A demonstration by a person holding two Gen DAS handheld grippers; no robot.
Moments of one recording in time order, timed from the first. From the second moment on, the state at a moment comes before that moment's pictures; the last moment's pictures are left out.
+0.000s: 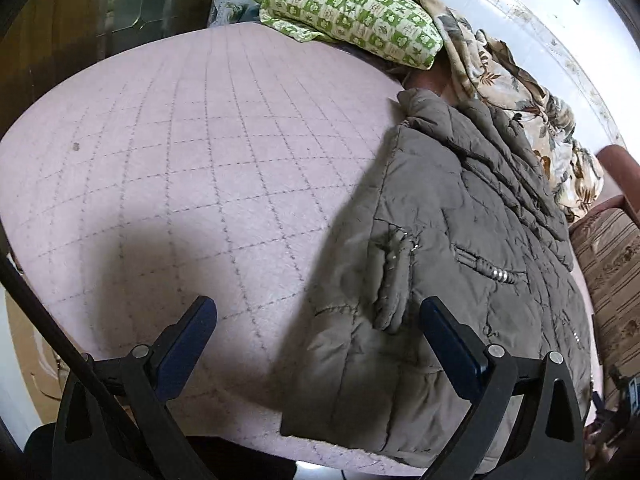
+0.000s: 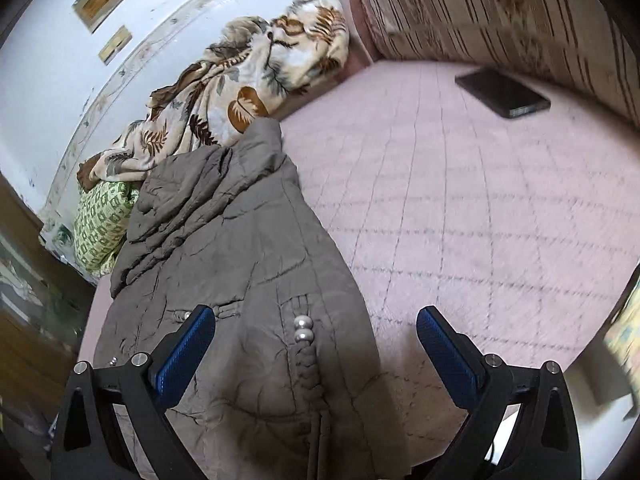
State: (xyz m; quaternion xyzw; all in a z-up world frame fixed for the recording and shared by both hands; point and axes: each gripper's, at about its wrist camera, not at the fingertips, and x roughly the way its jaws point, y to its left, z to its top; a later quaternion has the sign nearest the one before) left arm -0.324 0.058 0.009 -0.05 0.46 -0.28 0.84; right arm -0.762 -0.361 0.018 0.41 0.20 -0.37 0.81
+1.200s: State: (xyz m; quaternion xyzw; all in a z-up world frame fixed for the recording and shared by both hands) left arm -0.430 -0.030 0.003 0.18 0.31 -0.30 0.88; right arm -0.685 -0.271 -0.005 0.27 0.32 -0.27 0.86
